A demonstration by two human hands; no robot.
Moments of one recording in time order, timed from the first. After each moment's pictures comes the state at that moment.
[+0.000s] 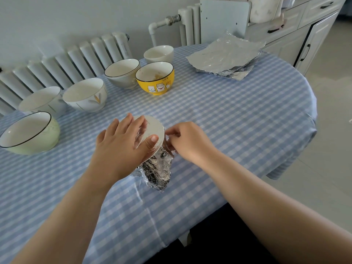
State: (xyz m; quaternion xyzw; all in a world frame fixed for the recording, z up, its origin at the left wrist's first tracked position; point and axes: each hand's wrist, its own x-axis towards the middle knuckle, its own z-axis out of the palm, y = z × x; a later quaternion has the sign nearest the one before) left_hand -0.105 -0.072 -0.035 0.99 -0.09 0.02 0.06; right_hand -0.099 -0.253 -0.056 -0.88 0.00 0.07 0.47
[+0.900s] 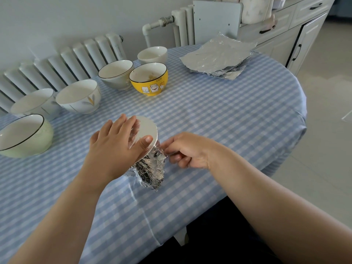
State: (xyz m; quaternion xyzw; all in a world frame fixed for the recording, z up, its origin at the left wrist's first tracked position) left_hand -0.104 -0.073 -0.037 0.99 -0.09 0.03 0.07; right_hand -0.095 -0.270 -0.069 -0.62 0.03 0.36 0.69
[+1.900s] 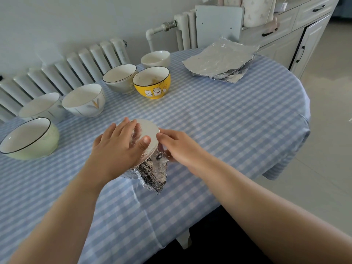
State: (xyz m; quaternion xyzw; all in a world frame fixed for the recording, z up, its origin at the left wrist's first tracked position) left_hand -0.097 -0.067 -0.036 0.99 -0.09 -0.01 0.09; right_hand -0.108 -0.249 -0.061 -0.76 -0.05 0.12 0.64
